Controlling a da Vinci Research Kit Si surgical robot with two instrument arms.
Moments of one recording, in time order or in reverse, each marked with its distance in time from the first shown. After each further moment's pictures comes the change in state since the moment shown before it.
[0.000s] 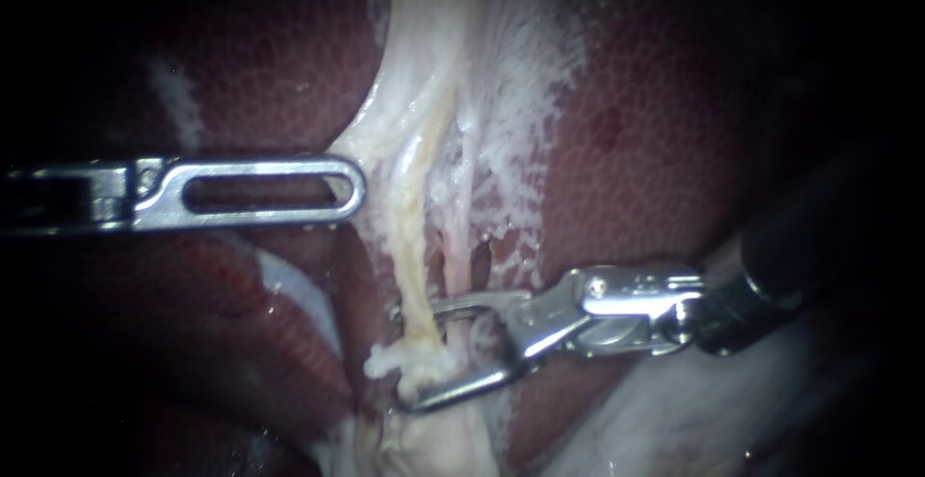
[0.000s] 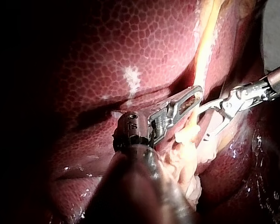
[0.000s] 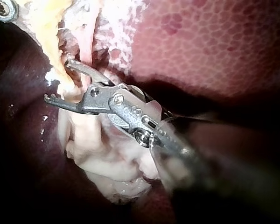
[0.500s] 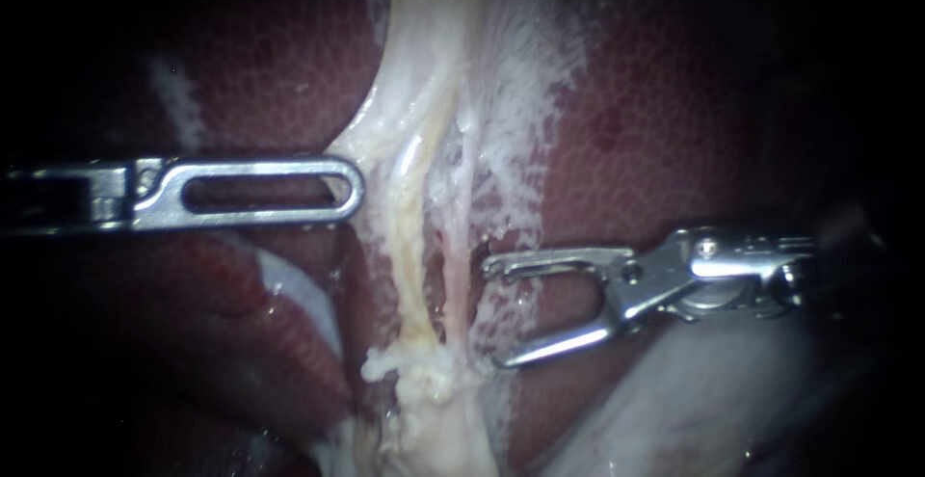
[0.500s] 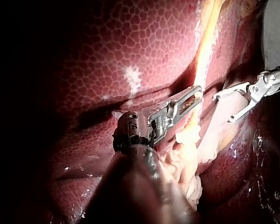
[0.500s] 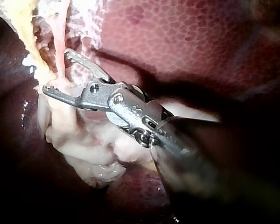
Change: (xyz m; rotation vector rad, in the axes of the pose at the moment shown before) right arm 0.002 -0.002 -0.009 -0.066 0.000 -0.026; left arm 0.000 0.000 0.000 0.001 0.001 0.001
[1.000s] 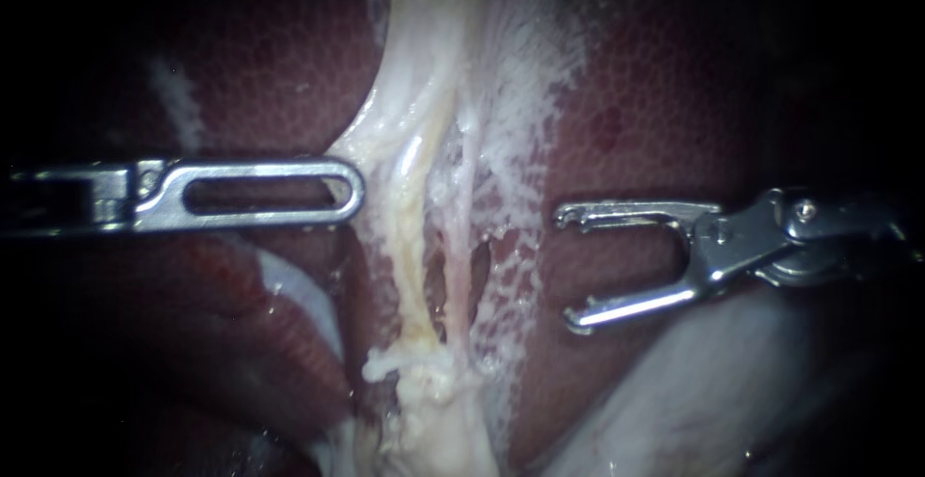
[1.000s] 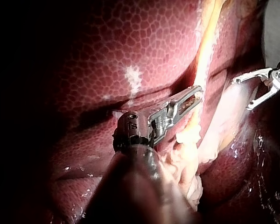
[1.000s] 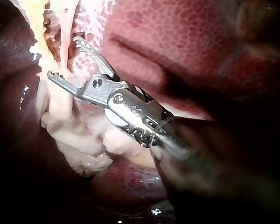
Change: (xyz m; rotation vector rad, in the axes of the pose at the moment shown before) right arm 0.004 0.000 -0.004 -0.027 -0.001 -0.058; left arm 0.000 0.000 0.000 0.001 0.000 0.001
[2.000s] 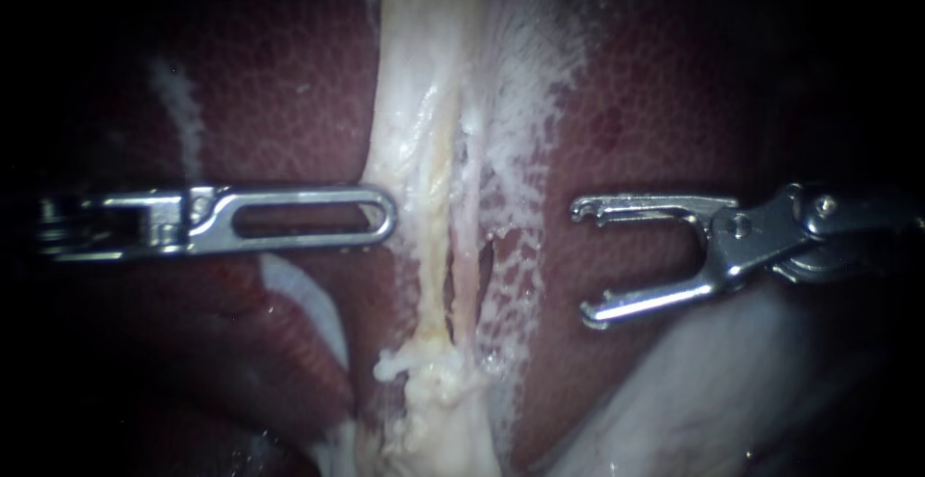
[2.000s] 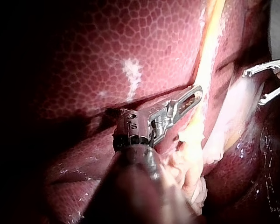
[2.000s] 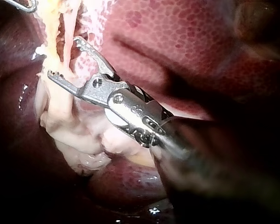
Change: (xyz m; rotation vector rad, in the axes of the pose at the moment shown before) right arm 0.000 0.000 0.000 0.000 0.000 -0.004; left arm 0.004 0.004 0.004 -0.014 0.001 0.021
